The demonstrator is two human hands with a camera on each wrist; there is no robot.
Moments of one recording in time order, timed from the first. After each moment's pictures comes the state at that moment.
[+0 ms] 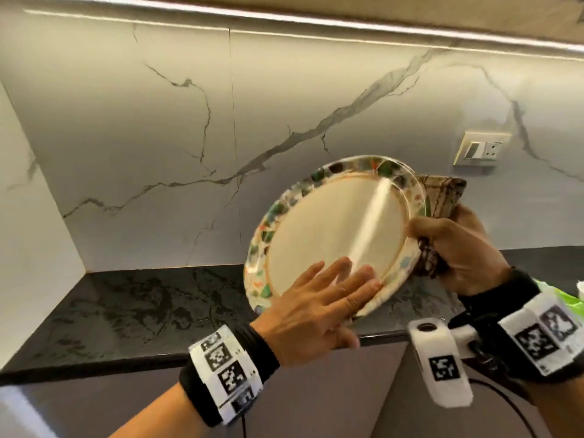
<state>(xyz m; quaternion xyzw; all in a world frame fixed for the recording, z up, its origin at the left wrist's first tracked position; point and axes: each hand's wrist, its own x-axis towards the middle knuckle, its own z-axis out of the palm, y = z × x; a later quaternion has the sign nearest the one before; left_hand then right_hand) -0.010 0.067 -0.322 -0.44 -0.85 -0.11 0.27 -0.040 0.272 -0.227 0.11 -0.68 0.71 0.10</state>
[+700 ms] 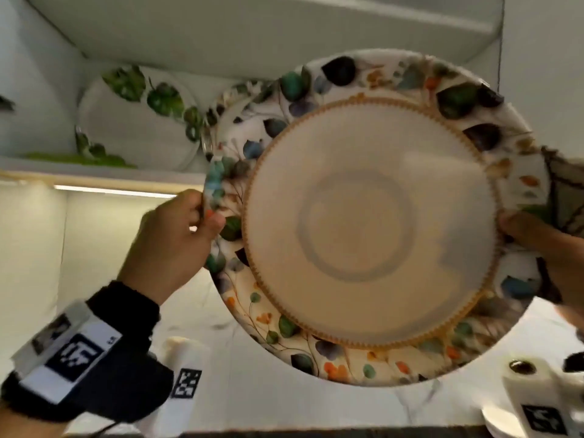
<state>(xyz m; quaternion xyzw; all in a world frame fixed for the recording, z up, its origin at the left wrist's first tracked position) 0.025 -0.005 -0.061 -0.07 -0.76 -0.37 0.53 -0.026 0.368 -0.055 0.25 -0.63 0.63 0.38</state>
